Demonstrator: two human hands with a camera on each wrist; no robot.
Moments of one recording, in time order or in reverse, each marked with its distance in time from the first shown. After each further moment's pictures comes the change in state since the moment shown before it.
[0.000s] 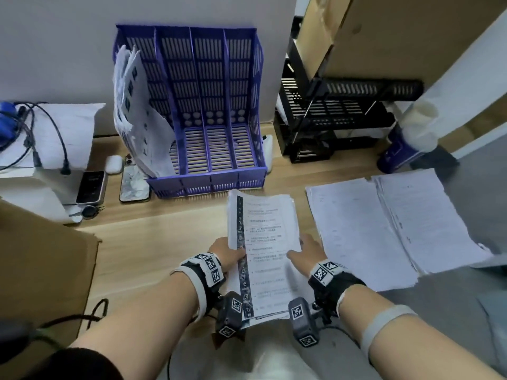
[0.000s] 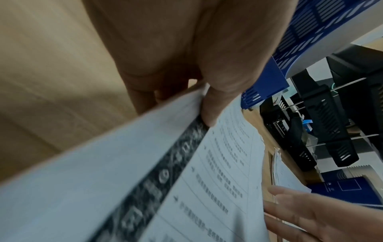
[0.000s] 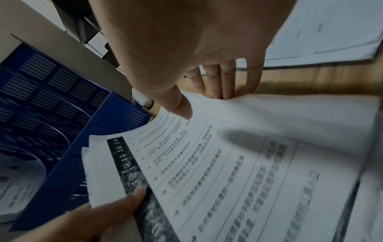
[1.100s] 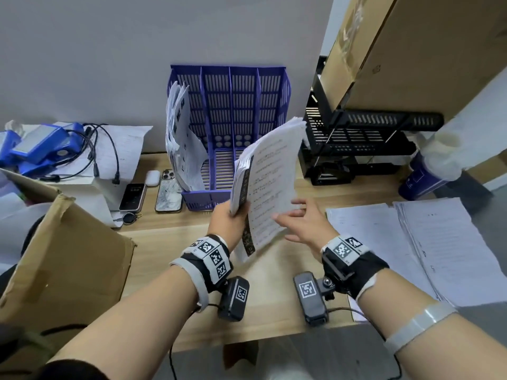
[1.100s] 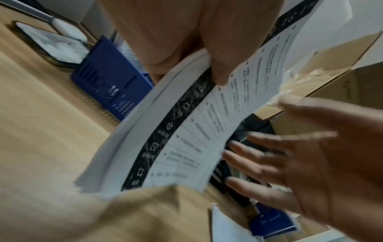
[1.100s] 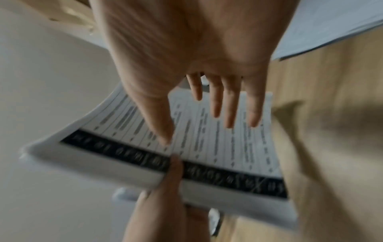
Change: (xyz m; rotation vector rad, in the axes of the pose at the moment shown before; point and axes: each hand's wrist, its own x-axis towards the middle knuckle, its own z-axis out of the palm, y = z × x) left_hand -0.068 0.078 -0.071 -0.334 0.483 0.480; right_hand -0.067 -0.131 -0.056 0.523 -0.076 -0.290
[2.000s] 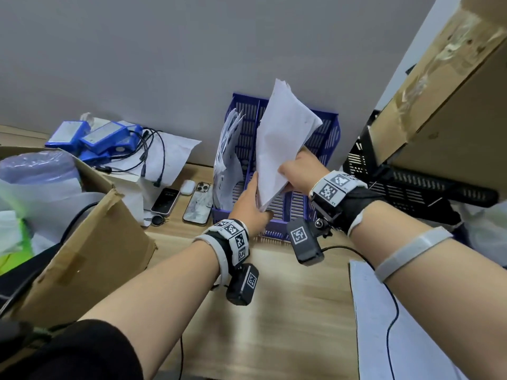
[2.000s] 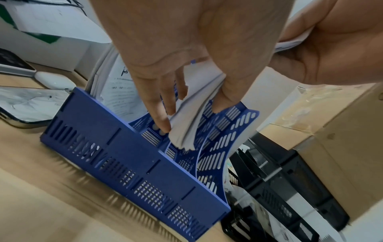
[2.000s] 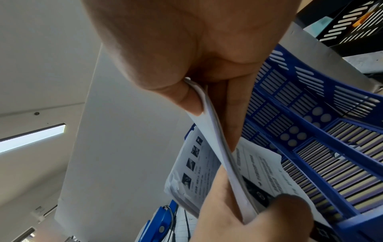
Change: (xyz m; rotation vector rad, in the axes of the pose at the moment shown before) left_hand 0.075 0.020 -0.025 0.135 0.003 0.075; right_hand 0.039 -0.189 0.060 -0.408 -0.142 -0.382
